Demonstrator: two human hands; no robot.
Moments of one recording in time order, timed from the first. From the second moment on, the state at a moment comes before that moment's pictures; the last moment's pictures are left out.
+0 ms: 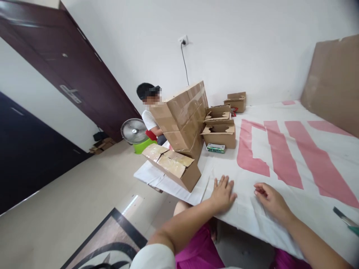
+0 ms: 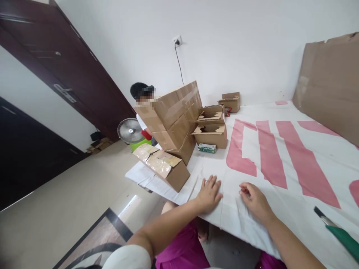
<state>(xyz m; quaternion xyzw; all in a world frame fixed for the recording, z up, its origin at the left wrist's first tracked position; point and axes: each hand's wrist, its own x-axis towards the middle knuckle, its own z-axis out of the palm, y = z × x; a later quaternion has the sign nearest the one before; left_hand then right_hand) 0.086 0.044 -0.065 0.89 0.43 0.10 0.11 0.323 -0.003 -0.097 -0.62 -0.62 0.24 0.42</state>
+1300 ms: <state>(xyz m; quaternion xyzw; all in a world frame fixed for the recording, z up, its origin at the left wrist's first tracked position) -0.182 0.153 0.054 0.41 0.76 0.48 0.11 0.322 -0.007 -0.081 -0.63 -0.64 0.24 0.39</state>
